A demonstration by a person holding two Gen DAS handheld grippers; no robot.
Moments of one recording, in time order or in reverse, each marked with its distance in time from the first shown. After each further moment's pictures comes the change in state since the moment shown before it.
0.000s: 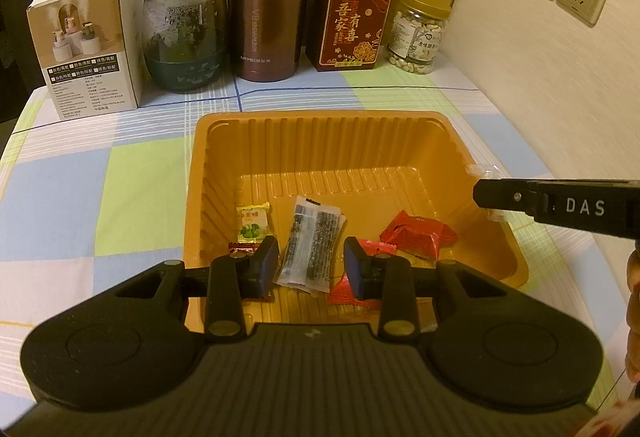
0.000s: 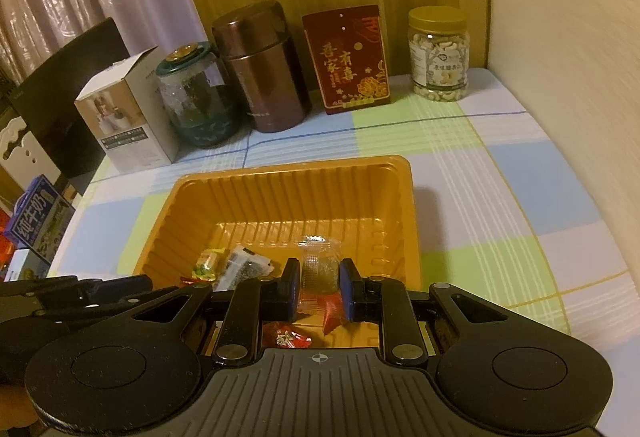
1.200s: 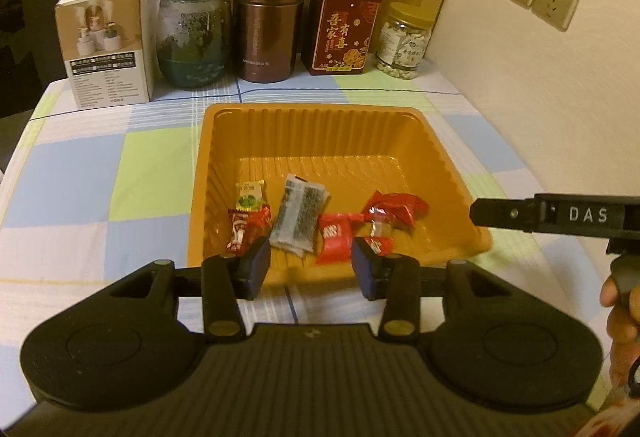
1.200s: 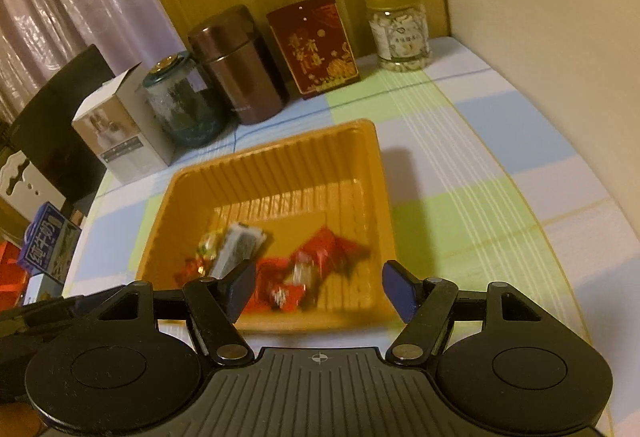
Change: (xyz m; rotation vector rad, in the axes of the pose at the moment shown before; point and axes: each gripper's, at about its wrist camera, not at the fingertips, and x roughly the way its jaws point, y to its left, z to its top) left arm -0.054 -0.010 -0.036 -0.024 -0.042 -0.010; right arm -0.045 -0.023 -0.039 0.146 0.006 0.016
